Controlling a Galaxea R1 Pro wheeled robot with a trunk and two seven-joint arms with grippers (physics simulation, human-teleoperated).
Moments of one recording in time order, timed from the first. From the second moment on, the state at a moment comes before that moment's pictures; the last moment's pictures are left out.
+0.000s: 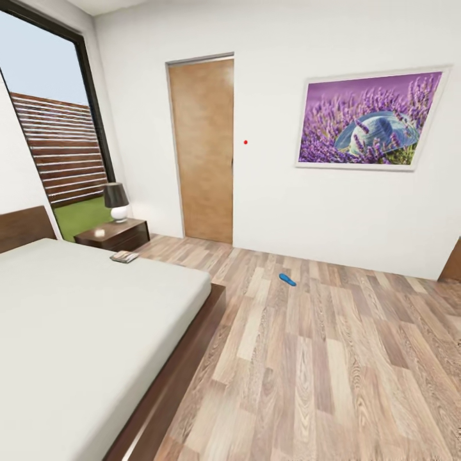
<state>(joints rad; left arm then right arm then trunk) -0.01 -0.01 0.00 -0.58 0.01 -0.16 0.00 0.00 -0.12 -0.03 -0.38 -0.27 -0.09 0.47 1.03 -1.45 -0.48</state>
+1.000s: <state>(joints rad) -0.01 -0.01 0.00 -0.58 0.01 -0.16 0.00 0.00 -0.12 -0.03 -0.38 -0.27 -0.09 0.47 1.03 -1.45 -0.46</state>
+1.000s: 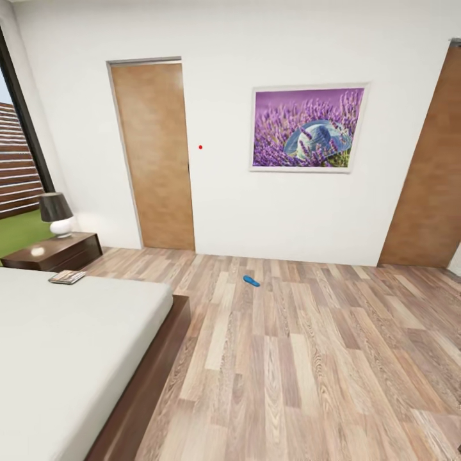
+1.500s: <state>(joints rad) -0.01 -0.01 0.00 -0.58 0.01 -0.16 0.00 0.00 -0.12 -0.03 -0.38 -0.27 -0.09 0.47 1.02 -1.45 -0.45</state>
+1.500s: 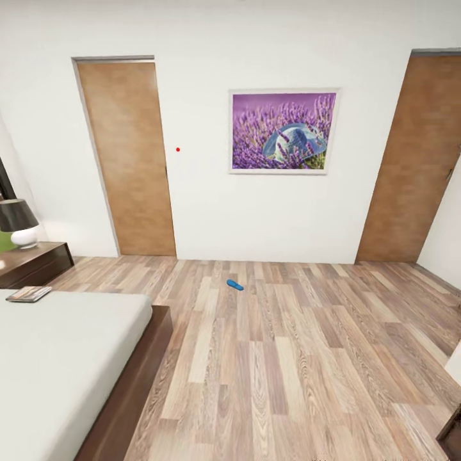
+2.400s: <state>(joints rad) -0.01 -0.01 0.00 -0.58 0.01 -0.16 0.00 0.00 -0.12 -0.03 -0.38 -0.27 -0.09 0.47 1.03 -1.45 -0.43</state>
